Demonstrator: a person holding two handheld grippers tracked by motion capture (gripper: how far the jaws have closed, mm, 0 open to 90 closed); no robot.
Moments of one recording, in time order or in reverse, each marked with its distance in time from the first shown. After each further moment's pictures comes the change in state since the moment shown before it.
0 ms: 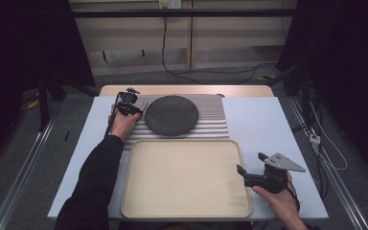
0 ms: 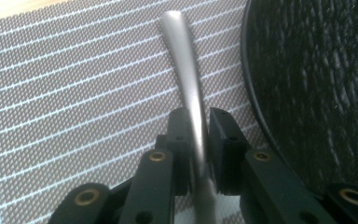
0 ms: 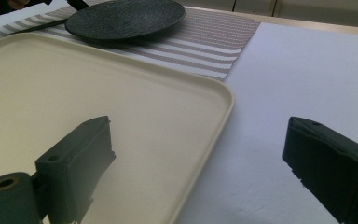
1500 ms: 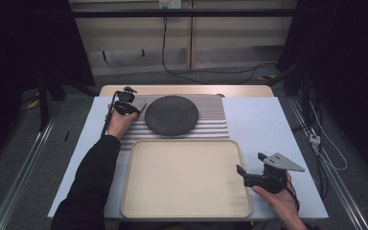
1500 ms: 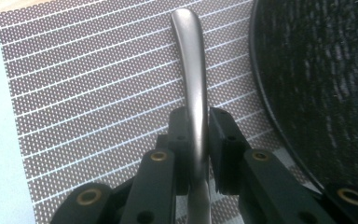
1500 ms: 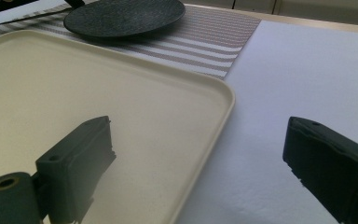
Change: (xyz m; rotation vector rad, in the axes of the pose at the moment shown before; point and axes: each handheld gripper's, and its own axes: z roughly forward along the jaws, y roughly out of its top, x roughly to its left) left arm 0.003 0.000 -0.011 0.013 0.009 -0.020; right arm 0.001 0.000 0.001 0.010 -0.001 0.000
